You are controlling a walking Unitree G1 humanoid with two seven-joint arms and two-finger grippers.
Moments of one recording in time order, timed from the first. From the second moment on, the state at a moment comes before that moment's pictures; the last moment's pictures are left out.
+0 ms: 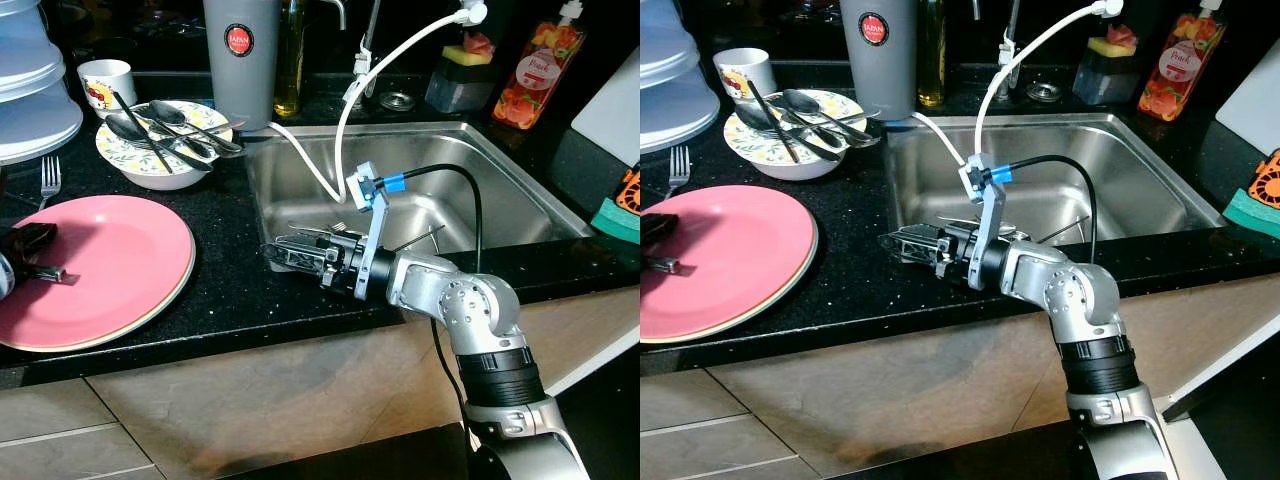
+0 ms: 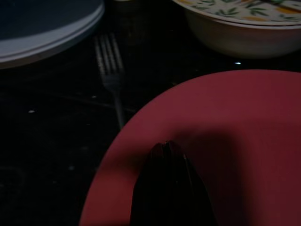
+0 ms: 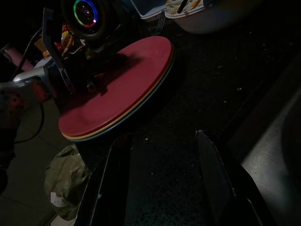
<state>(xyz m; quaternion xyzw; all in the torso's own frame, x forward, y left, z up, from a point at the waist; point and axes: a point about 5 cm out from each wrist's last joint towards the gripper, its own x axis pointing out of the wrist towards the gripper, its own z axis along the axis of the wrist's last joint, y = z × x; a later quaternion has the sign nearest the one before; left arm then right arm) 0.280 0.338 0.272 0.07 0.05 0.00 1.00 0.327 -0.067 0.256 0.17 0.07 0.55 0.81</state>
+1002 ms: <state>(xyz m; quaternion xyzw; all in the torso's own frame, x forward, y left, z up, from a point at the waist) 0.281 0.362 0.271 0.13 0.05 0.08 0.99 0.327 -0.067 0.255 0.17 0.08 0.55 0.81</state>
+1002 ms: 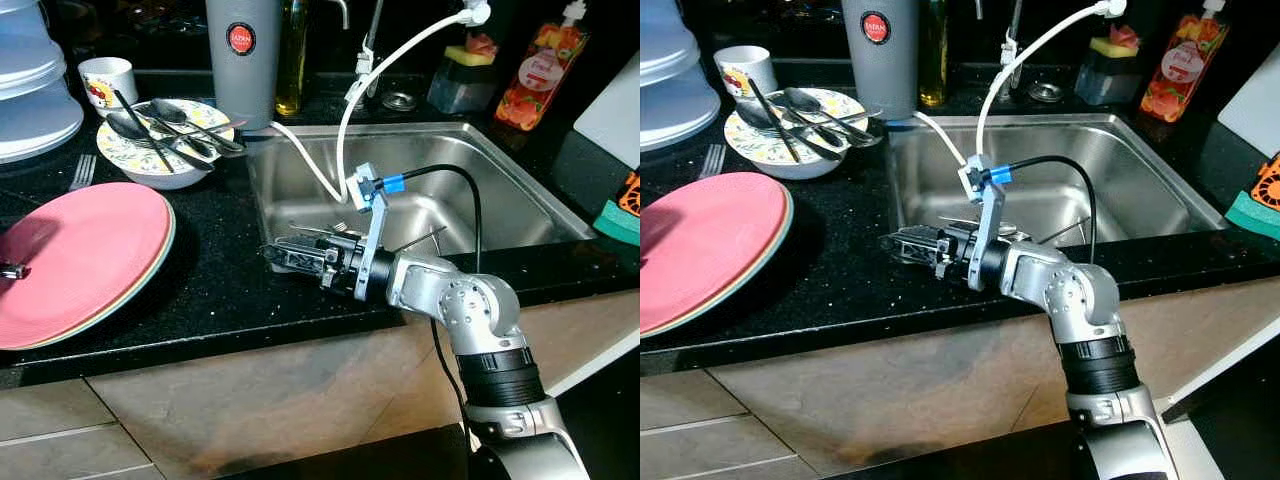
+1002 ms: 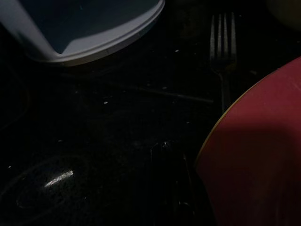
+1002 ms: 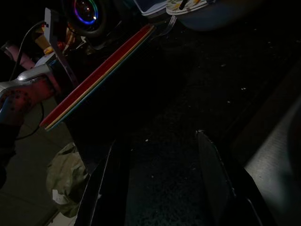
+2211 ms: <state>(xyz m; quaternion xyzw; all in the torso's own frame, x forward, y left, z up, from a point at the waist) 0.318 0.295 0.269 0.06 -0.04 0.00 1.00 0.326 -0.067 0.256 0.18 0.07 0.55 0.81</state>
